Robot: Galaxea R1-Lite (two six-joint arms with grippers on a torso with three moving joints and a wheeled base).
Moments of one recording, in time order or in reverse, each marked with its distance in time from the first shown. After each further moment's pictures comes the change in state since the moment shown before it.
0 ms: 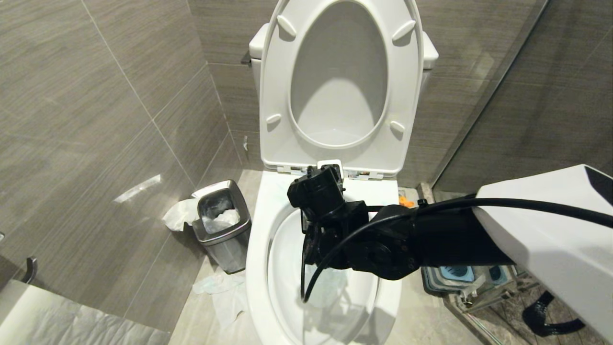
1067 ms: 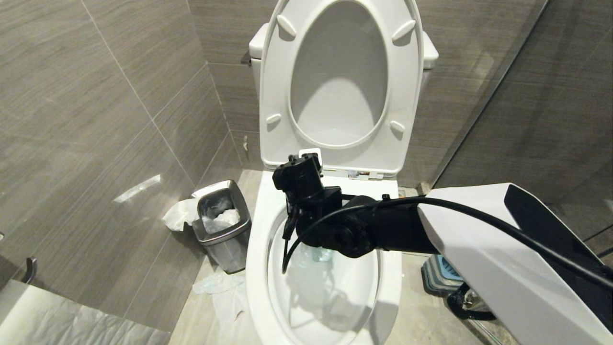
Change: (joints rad) left arm 0.000 0.000 0.000 0.004 0.000 0.000; right arm -0.017 0.193 -0.343 0.018 -0.018 -0.120
